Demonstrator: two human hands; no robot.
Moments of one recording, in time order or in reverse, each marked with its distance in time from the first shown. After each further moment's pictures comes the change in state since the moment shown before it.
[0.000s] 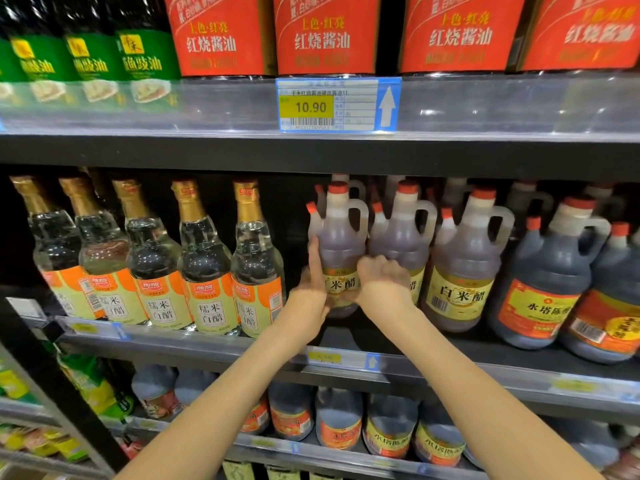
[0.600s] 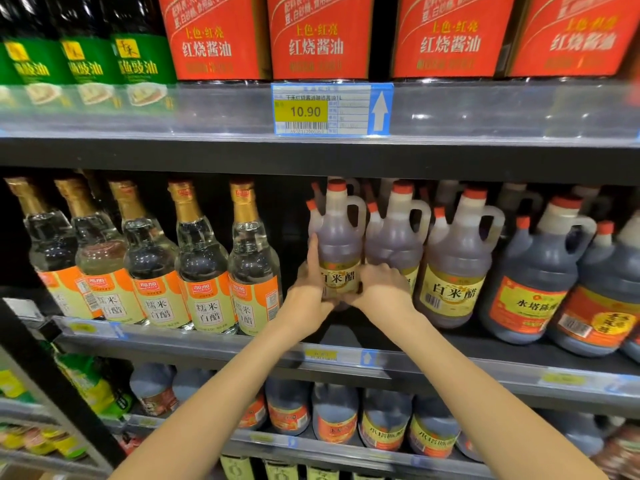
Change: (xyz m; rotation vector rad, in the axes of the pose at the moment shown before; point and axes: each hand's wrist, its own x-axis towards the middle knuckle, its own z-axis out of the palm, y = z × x) left_hand 0.000 -0.004 0.003 -0.161 0.053 0.083; right_hand 0.006 0.014 0.019 0.127 0.003 -0.036
